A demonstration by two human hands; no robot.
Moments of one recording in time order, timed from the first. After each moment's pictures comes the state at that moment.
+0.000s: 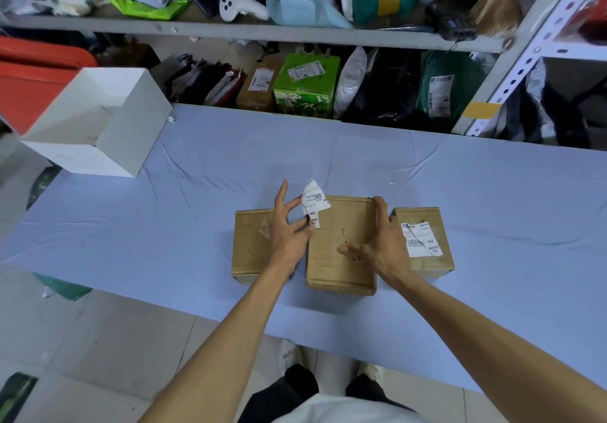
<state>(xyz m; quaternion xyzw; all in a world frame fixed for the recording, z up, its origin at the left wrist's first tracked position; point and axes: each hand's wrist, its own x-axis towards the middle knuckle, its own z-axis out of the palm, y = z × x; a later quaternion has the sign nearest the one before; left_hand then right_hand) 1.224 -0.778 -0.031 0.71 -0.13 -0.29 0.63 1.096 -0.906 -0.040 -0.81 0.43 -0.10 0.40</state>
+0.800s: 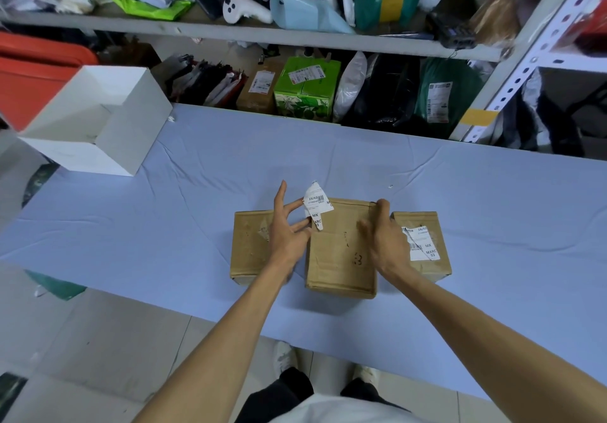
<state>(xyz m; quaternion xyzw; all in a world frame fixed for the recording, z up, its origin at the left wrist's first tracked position) 1.227 -0.779 -0.029 0.71 -0.13 -0.30 0.62 1.100 -0.913 -0.036 -0.82 0.44 -0.09 0.35</state>
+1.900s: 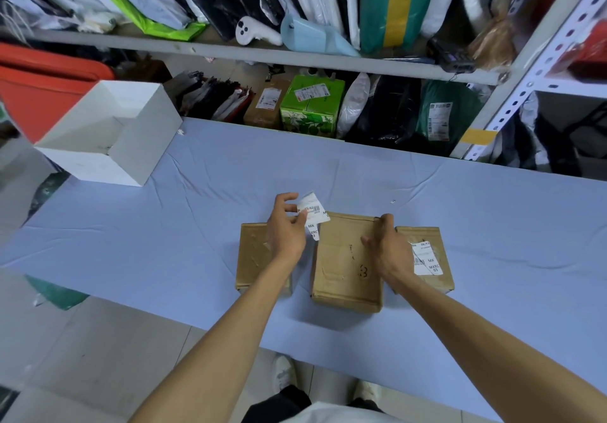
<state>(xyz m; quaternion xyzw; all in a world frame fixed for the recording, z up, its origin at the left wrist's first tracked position) 1.246 -0.794 -0.008 0.81 -0.11 -0.14 0.56 1.106 -0.921 -0.032 -0.81 0.47 -0.07 0.35</state>
